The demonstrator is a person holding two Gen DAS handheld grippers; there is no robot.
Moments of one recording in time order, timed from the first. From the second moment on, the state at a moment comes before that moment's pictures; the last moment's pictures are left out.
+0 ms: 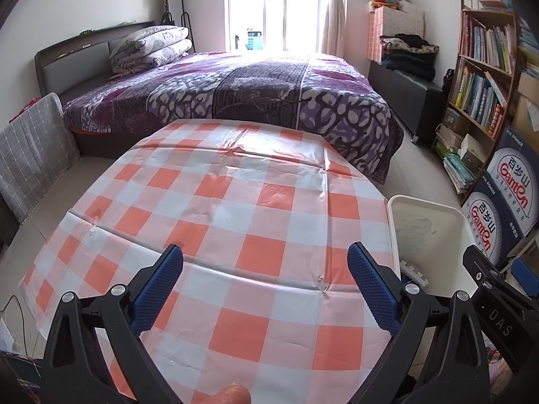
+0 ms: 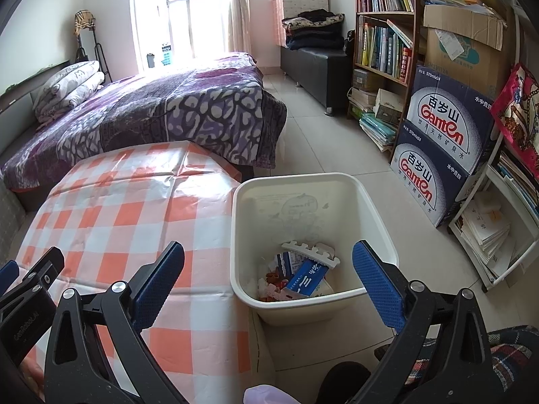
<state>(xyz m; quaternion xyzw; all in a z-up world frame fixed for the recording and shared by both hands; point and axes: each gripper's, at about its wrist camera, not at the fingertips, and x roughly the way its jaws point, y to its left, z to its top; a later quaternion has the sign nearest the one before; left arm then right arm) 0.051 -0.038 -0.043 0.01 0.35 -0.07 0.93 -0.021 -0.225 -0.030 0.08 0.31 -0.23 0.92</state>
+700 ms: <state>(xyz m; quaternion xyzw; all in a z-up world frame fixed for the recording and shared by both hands) 0.050 -0.036 -0.046 0.01 0.35 -0.07 0.93 -0.019 -0.225 -0.028 0.08 0.32 -0.23 0.92</state>
